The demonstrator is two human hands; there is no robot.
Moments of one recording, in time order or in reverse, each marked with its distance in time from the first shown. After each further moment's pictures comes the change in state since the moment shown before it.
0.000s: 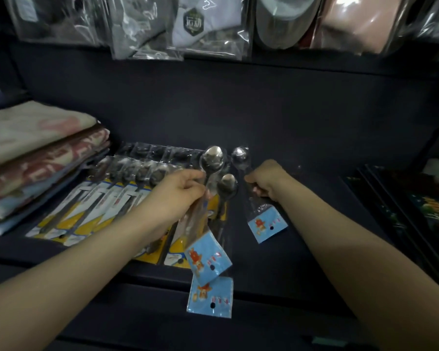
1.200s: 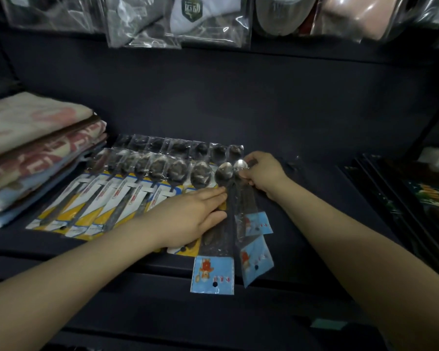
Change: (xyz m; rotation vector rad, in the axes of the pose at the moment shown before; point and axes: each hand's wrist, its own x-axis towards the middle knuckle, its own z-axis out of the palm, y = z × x) left_hand -0.010 -0.019 0.000 1.098 -0.474 0.445; right_hand -0.013 0.014 0.010 -0.126 0.086 -0.313
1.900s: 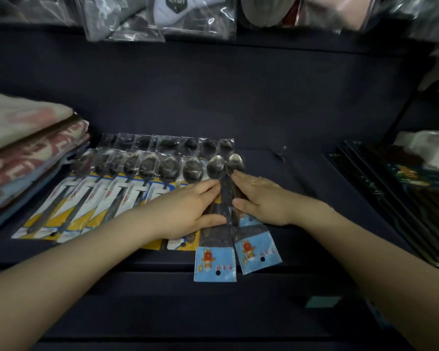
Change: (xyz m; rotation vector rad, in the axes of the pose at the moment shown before) left_hand 0.007 -0.007 -0.002 0.075 -0.124 0.059; right_hand -0.070 0.011 -0.021 -0.811 -0.479 -0.303
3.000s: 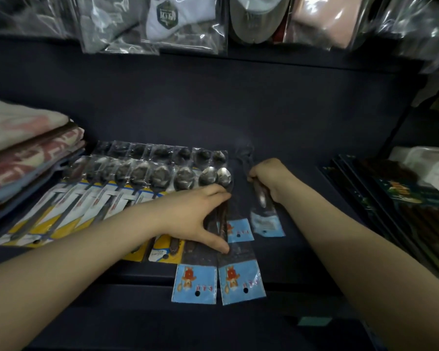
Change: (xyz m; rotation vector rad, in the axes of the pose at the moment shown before) left_hand 0.023 0.014 -0.016 -0.047 -0.054 0.055; right_hand 0.042 0.030 -0.033 1.078 0.446 0.587
